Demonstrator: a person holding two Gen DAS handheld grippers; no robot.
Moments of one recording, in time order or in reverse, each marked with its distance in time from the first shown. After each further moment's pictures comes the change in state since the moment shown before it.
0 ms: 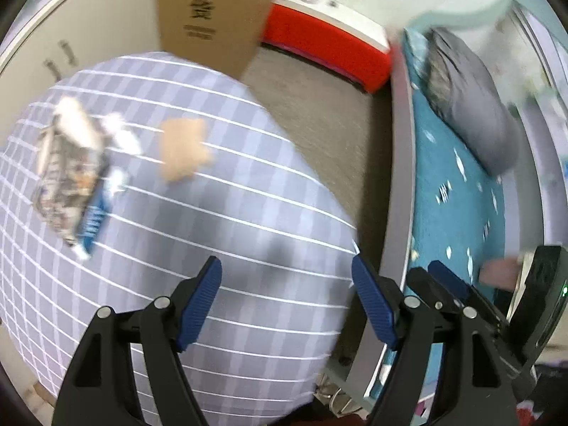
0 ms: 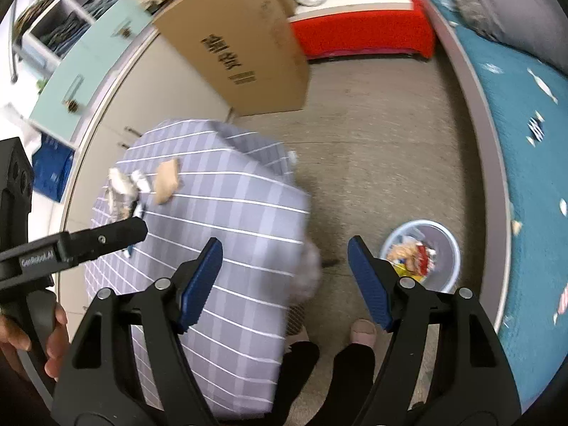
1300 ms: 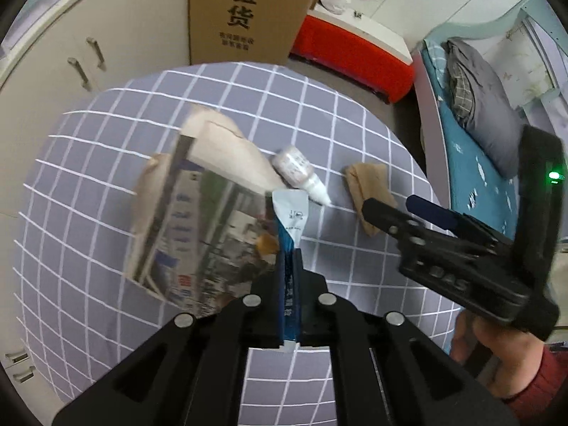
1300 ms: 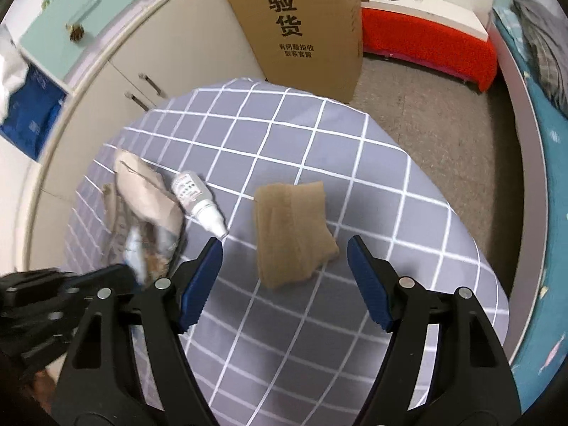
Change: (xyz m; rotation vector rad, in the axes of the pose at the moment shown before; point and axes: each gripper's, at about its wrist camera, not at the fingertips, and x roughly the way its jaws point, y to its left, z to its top) left arm -0.004 0.187 0.046 0.058 -0.021 0.011; right arm 0.167 0.192 0.048 -0.219 0.094 -0.086
